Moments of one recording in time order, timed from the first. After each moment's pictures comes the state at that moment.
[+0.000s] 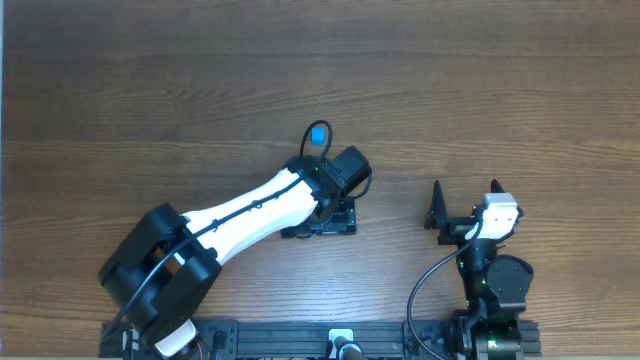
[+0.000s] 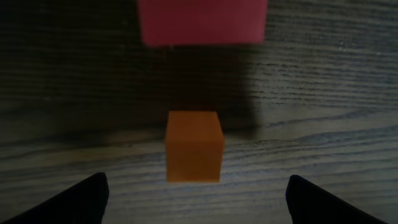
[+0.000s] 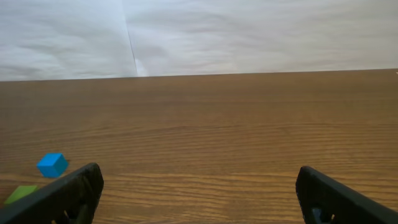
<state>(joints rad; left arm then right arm) -0.86 1.82 1.16 -0.87 0.05 -0.90 0.01 0.02 0.01 -0.08 -0.02 0.05</state>
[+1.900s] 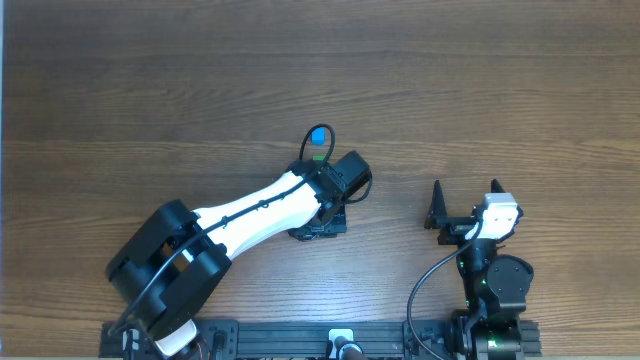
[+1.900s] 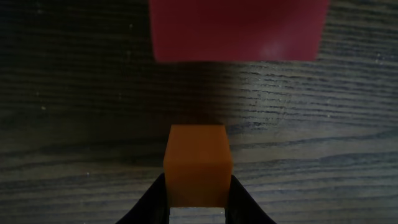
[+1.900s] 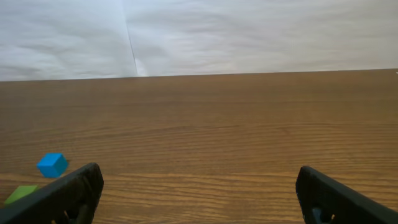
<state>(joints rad) -0.86 1.85 1.15 -0.84 0.01 -0.92 0.01 0.02 0.01 -0.08 -0.02 0.05</state>
